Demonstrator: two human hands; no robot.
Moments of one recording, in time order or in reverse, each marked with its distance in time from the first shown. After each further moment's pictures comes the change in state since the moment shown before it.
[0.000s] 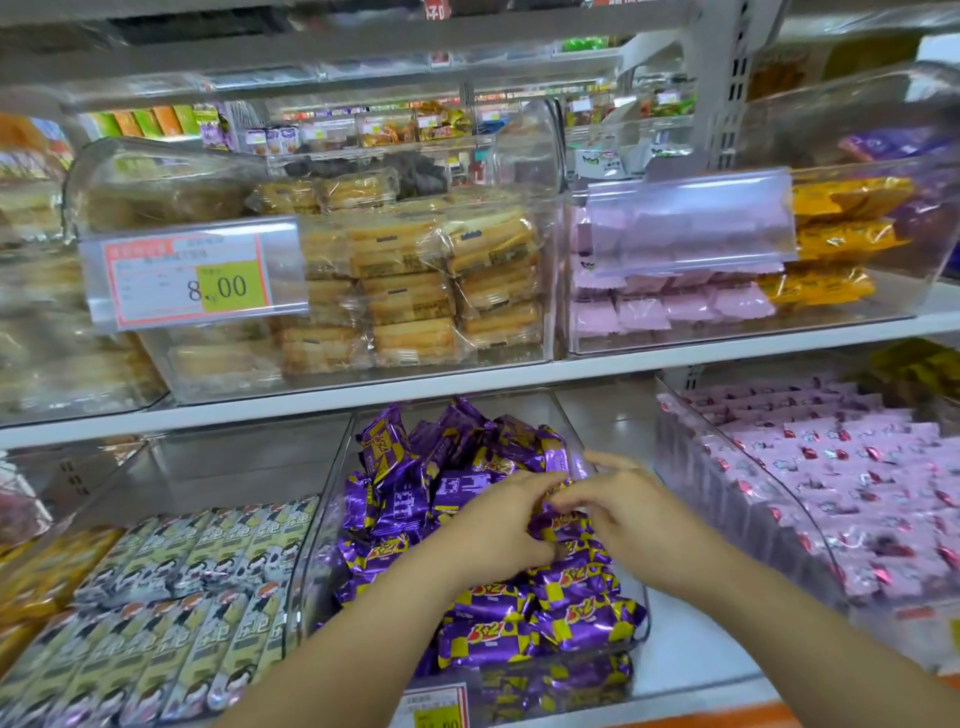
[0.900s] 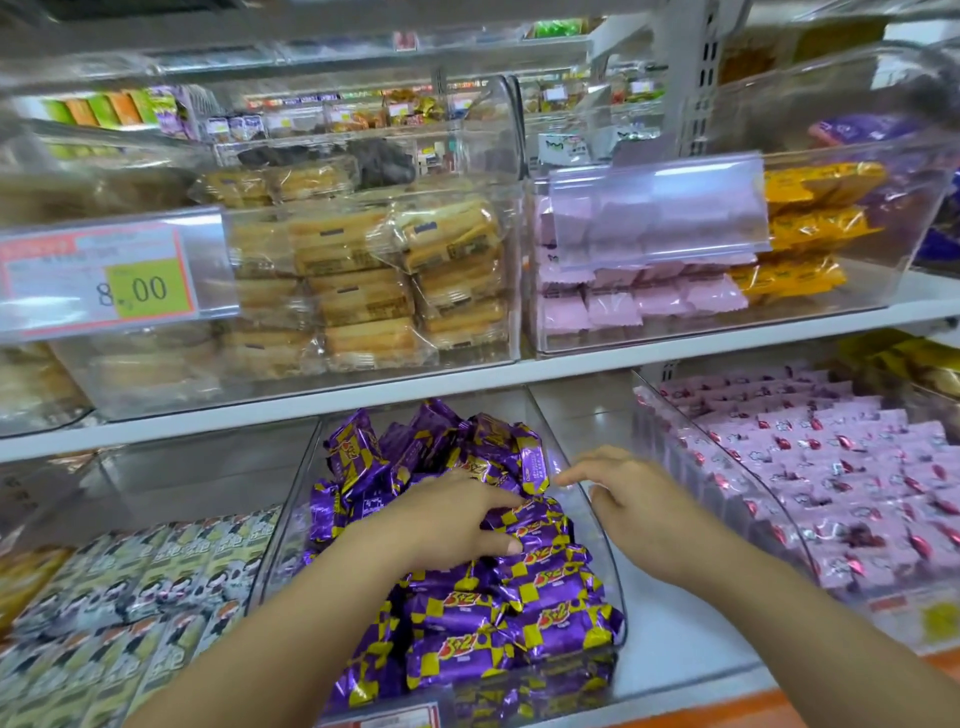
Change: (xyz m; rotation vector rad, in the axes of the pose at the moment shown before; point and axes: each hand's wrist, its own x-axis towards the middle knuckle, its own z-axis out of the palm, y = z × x) left_hand 0.015 -0.023 -0.020 0.422 -0.238 -0.087; right_hand -0.001 0.022 -0.007 0.112 0.044 0.138
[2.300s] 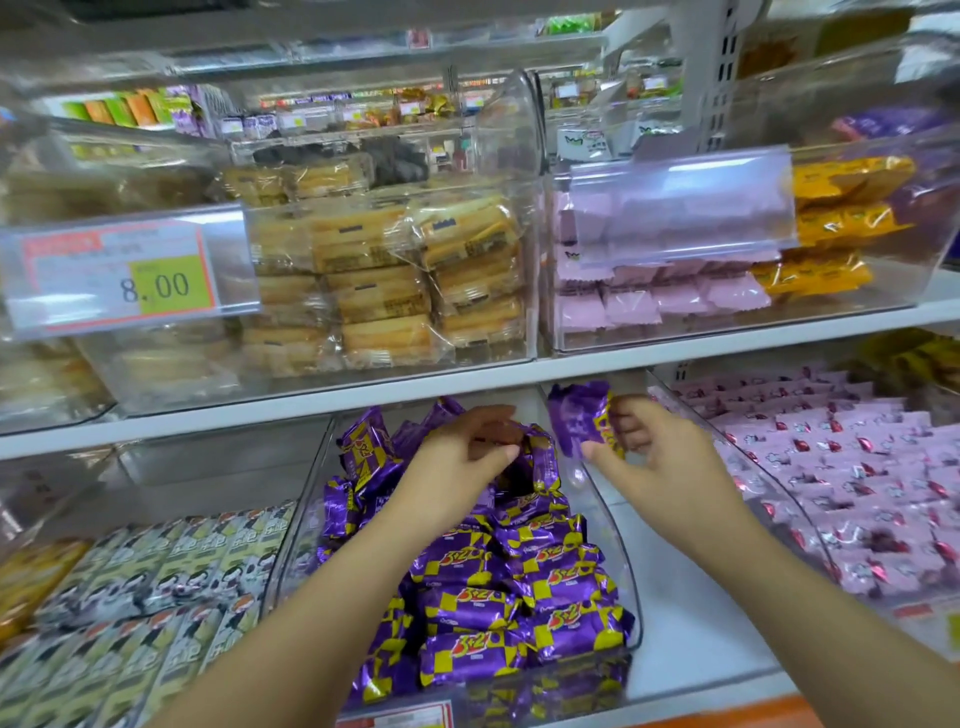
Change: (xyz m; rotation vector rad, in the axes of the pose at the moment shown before) left_hand 0.002 0.001 -0.007 -0.799 0.573 0.019; right_hand 0.009 -0.011 -0.009 0.267 0.417 -0.028
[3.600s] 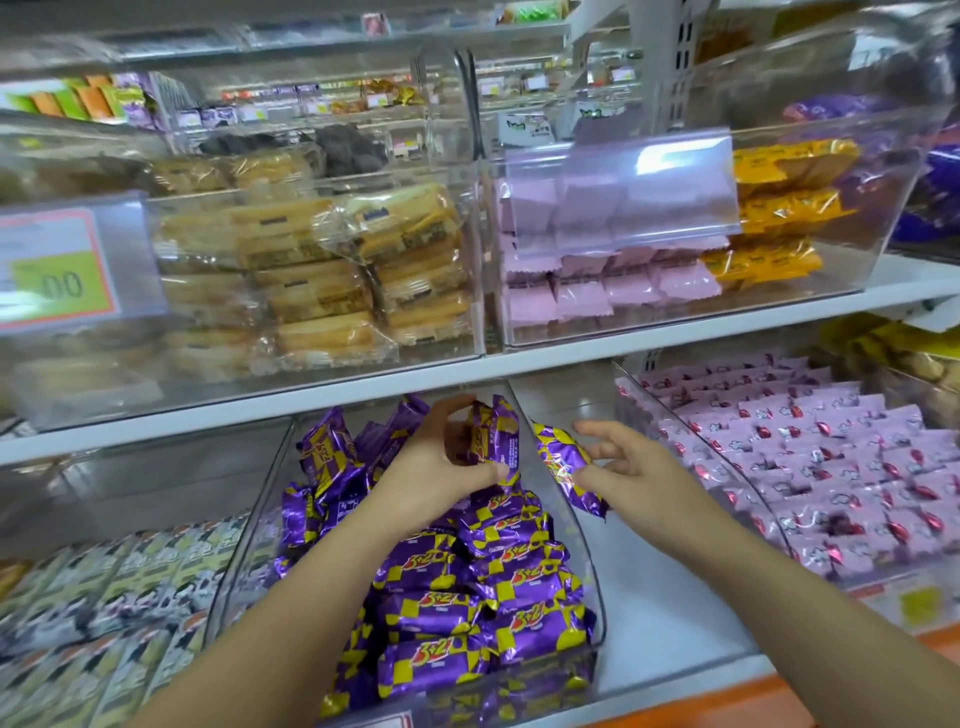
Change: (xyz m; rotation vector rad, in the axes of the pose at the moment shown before) left_hand 0.016 -0.019 0.015 -0.098 -0.068 -0.073; right_hand -0.010 0.014 -0.008 0.307 -0.214 0.406
